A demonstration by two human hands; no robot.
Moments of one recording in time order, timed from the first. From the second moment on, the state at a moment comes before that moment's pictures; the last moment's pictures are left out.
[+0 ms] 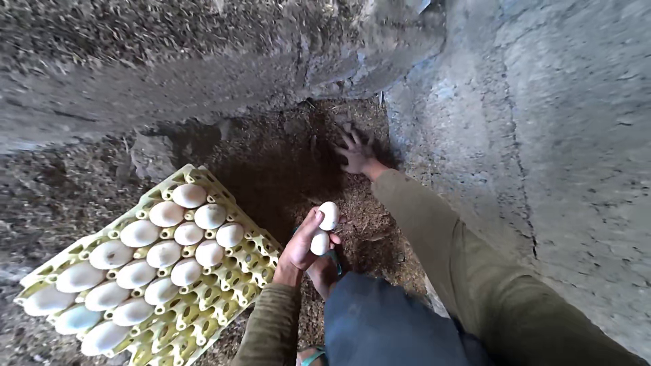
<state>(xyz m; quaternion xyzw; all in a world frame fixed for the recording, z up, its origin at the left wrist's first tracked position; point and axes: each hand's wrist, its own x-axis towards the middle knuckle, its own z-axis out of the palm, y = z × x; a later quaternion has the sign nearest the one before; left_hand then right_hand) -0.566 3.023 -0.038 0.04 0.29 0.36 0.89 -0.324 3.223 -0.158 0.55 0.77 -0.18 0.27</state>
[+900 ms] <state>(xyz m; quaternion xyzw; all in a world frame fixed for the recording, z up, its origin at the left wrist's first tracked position) -0.587 3.020 0.004 0.11 0.45 0.36 0.81 -0.355 3.135 -0.109 0.50 0.70 -0.41 0.31</state>
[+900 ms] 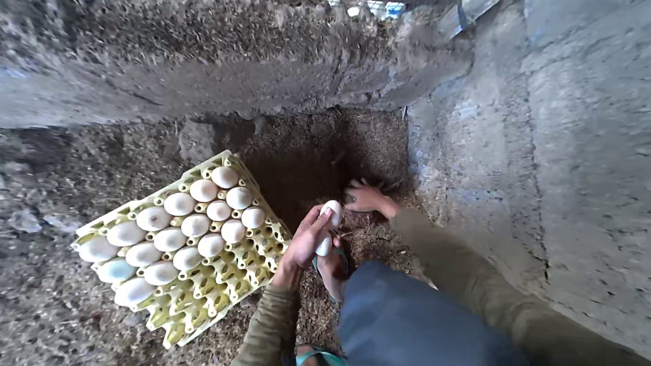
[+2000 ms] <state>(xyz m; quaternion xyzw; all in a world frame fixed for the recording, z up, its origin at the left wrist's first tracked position) -0.784 2.898 0.069 0.31 0.88 0.20 0.31 -0.329 3.143 -0.107 0.53 0.65 -0.38 0.37</state>
